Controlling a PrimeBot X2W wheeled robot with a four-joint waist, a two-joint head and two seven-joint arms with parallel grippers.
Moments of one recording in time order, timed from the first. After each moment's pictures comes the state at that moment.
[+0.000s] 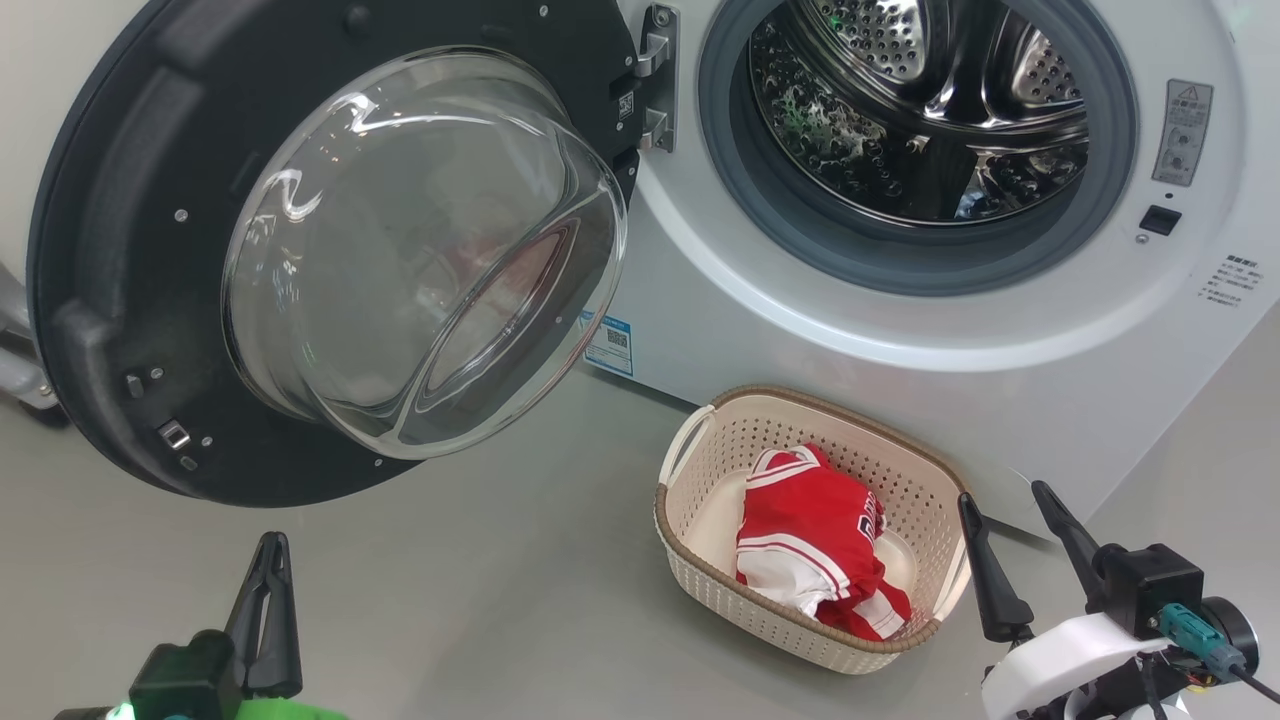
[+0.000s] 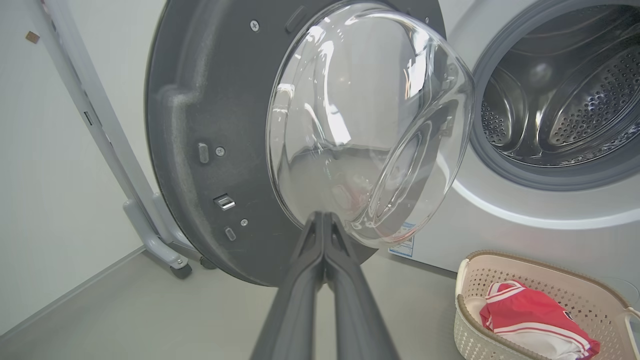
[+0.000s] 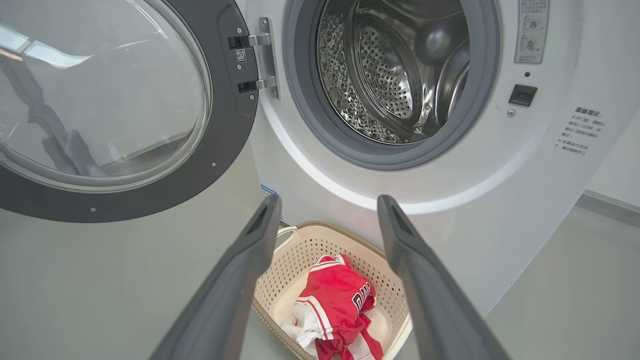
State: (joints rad) left arm 0.19 0.09 -0.08 -0.11 -0.22 0.11 -0.10; right arm 0.10 -0.16 0.18 0.07 0.31 0.00 -0.12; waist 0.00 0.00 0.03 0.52
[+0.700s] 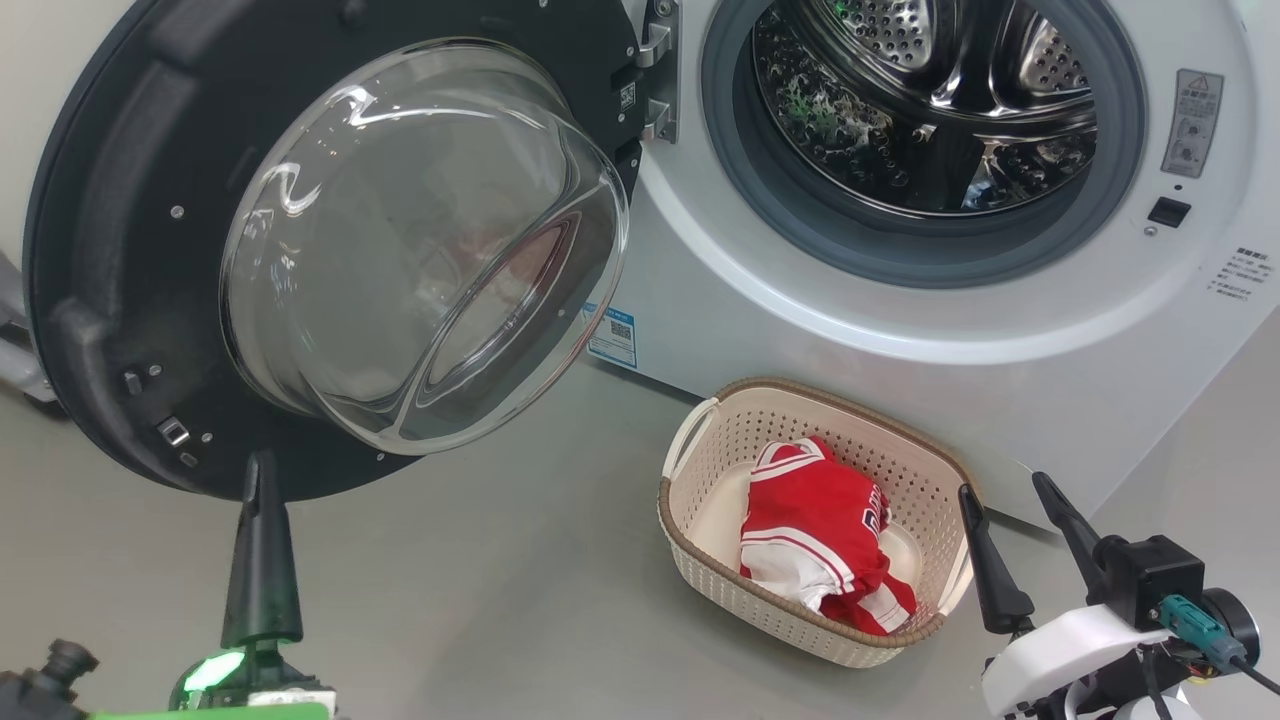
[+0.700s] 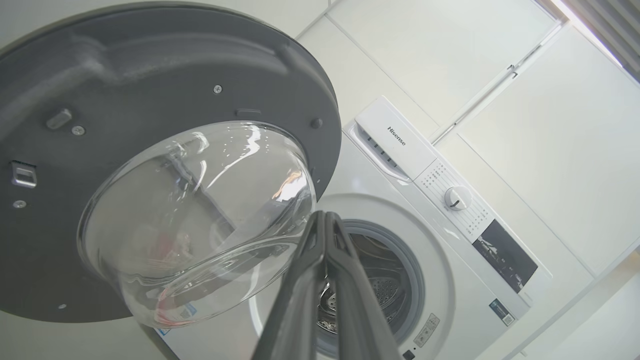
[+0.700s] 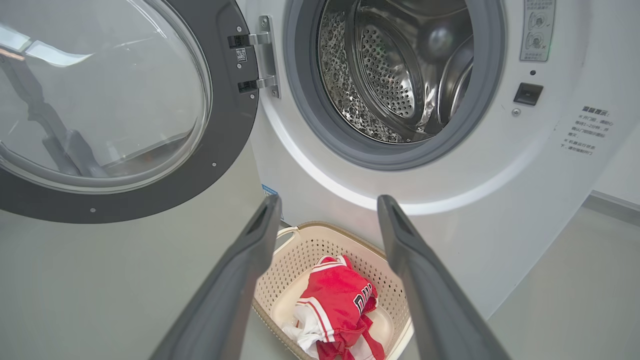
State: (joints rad) left arm 0.18 0.04 -0.15 -0.37 -1.11 -0.11 -0.23; right arm 0.09 -0.17 0.18 0.07 0.31 0.00 -0.12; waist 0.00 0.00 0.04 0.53
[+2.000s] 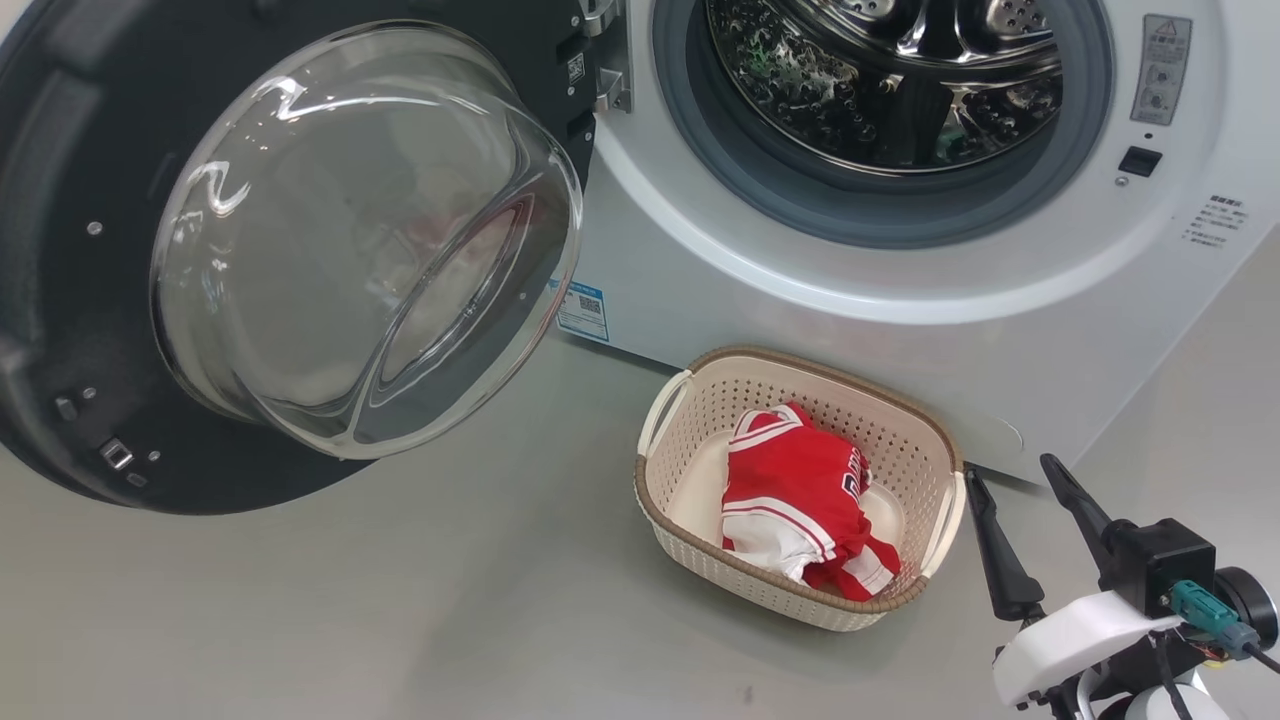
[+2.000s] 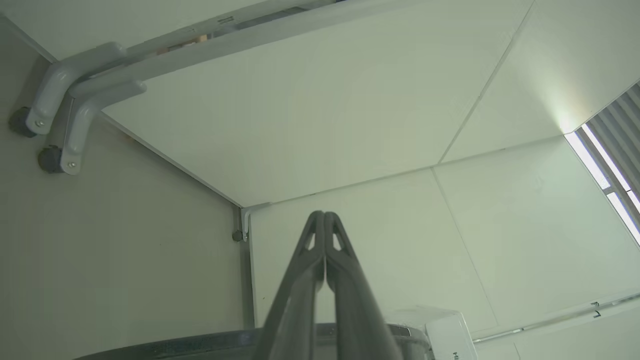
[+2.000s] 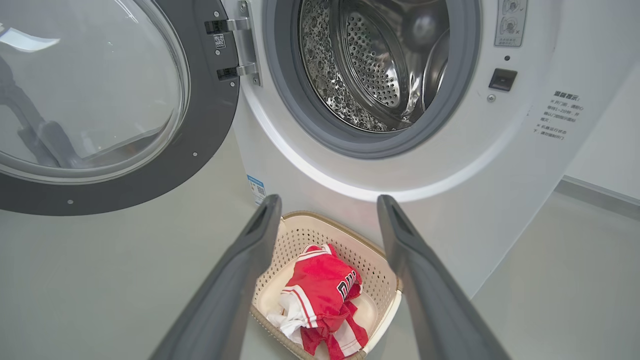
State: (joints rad) left arm -0.20 0.41 0.42 0.14 -1.85 0.08 0.01; right arm 0.09 -0.20 0.19 0.01 0.30 -0.01 -0.07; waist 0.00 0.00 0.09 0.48
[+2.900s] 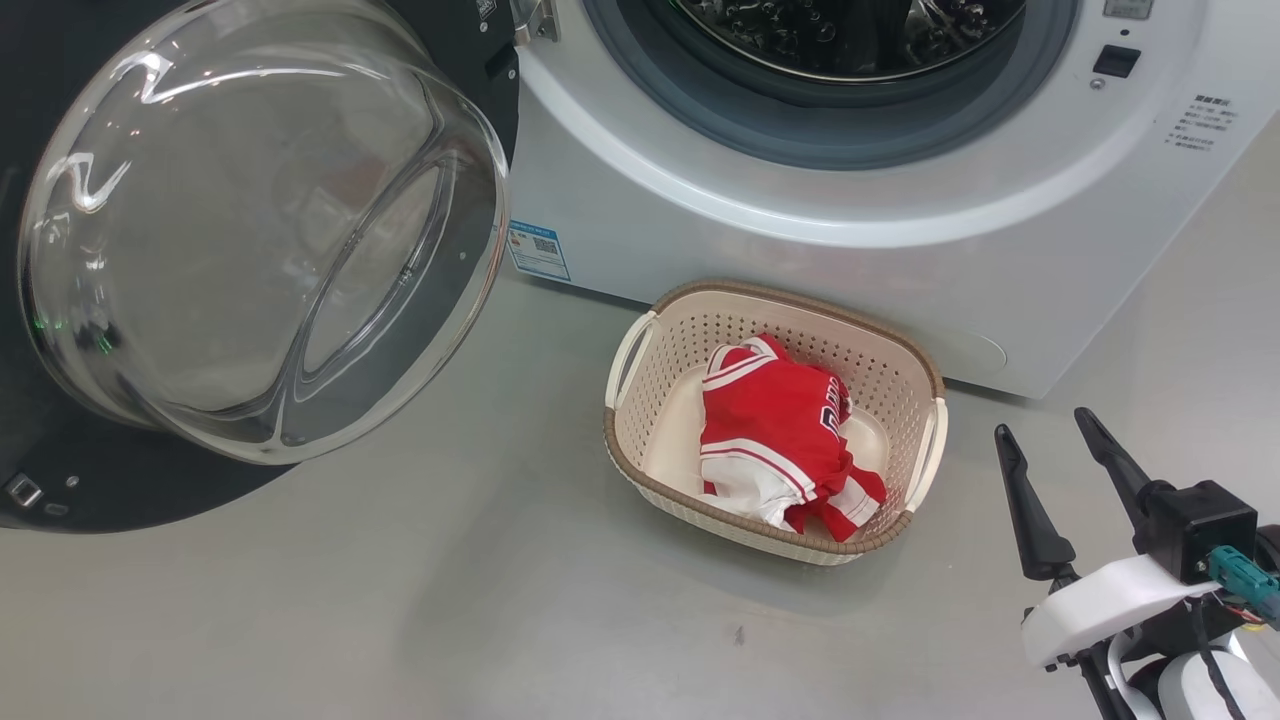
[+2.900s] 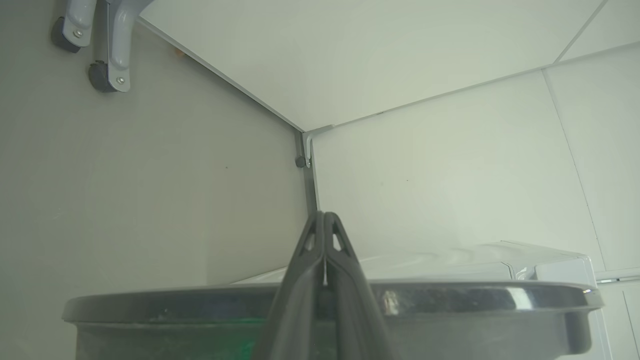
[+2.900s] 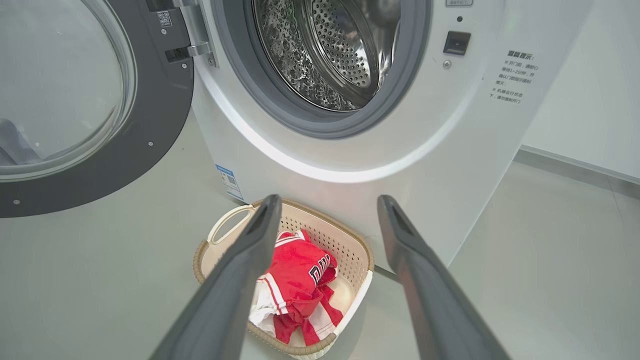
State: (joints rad) left arm -0.36 0.44 0.25 0.44 -1.82 0.07 0.14; right arm 0.06 -0.24 0.17 -0.05 0.29 -0.01 -0.05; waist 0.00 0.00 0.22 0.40
